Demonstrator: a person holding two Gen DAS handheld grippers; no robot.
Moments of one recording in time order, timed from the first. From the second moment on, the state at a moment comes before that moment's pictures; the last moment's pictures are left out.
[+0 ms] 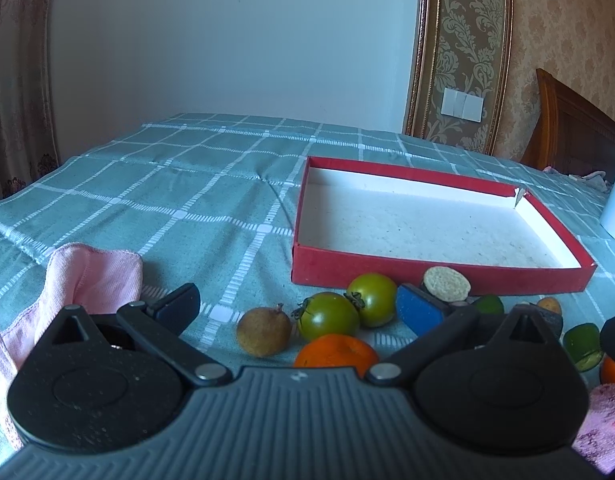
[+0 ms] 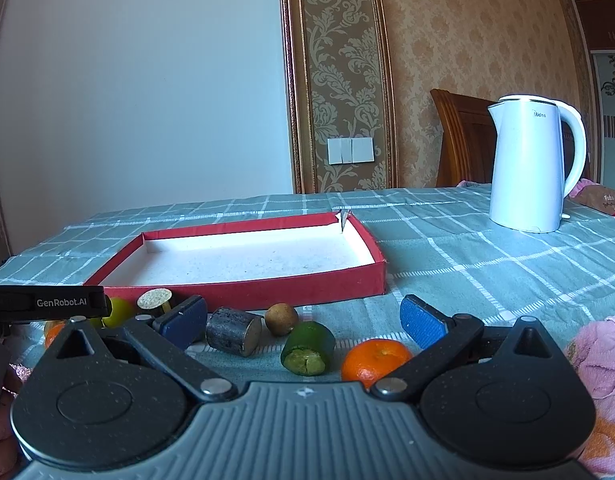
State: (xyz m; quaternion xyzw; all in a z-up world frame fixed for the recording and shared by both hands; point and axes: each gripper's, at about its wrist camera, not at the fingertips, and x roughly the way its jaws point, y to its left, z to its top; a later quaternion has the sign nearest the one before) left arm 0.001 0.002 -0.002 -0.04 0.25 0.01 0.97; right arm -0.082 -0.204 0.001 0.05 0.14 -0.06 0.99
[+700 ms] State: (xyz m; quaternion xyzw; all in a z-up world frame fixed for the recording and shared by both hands) left arm -0.003 -0.001 -0.001 -0.02 0.23 0.02 0.97; right arm -0.048 -0.214 0.034 0.01 0.23 -0.07 0.97
